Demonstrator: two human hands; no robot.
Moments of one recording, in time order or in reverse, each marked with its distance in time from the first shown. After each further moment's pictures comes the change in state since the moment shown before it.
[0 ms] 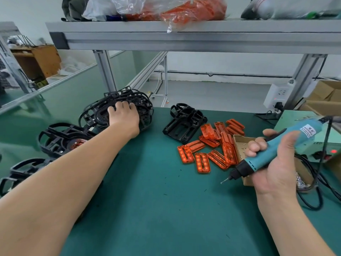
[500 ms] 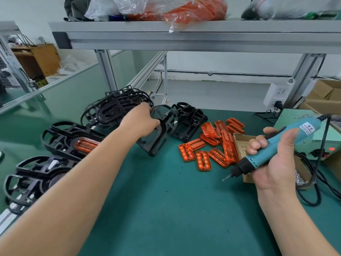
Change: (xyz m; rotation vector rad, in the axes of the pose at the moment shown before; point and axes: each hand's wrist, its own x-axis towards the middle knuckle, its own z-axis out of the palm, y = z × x) left_hand -0.043 0.016 -0.040 -0.784 -0.011 0.045; right_hand 0.002 -0.001 -0.003 -0.028 0.011 -0.001
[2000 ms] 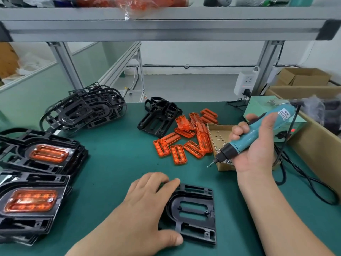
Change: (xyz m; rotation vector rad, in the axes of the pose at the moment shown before) left_hand -0.205 0.016 0.048 0.070 -0.407 0.557; right_hand 0.010 -0.014 -0.018 0.088 0.103 -0.047
